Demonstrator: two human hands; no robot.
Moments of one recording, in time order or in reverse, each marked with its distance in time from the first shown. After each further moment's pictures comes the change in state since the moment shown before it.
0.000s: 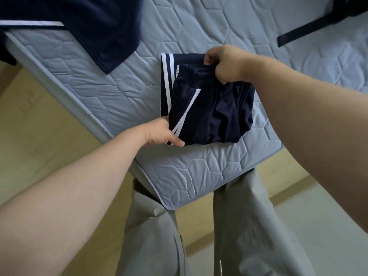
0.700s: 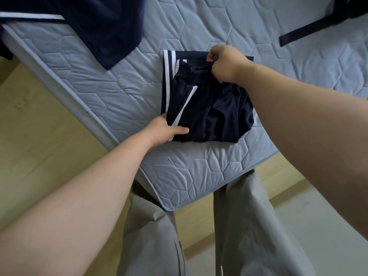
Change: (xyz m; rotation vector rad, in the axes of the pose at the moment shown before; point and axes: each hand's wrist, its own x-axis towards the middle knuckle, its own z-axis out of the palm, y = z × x) left_hand 0.007 -0.018 0.017 -0.218 0.267 -0.008; right_hand 0.006 -0.005 0.023 0.107 0.129 0.131
